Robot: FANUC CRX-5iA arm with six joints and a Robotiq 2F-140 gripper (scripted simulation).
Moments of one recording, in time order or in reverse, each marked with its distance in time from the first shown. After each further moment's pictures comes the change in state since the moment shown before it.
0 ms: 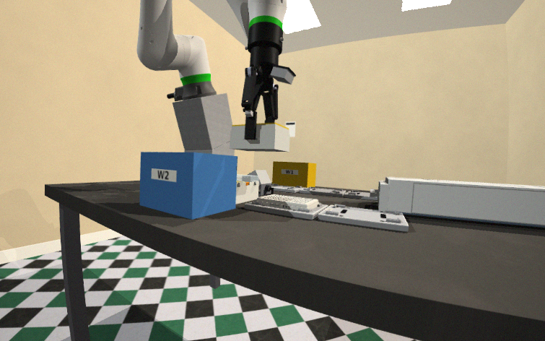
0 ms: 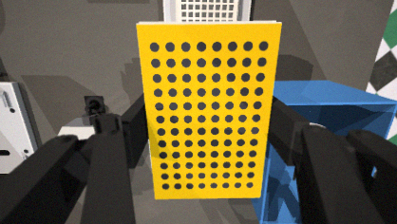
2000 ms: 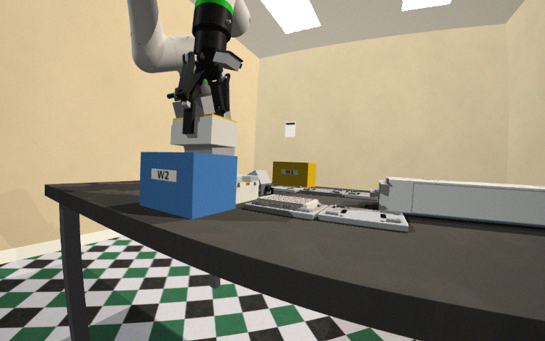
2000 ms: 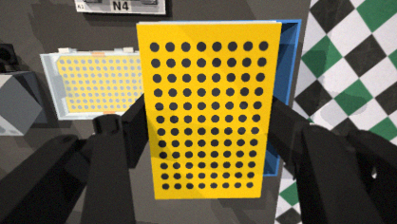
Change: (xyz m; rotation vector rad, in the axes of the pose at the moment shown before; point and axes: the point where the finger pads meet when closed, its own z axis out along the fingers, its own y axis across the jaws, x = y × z) arm -0.081 0.117 0.000 -0.001 0.000 0.000
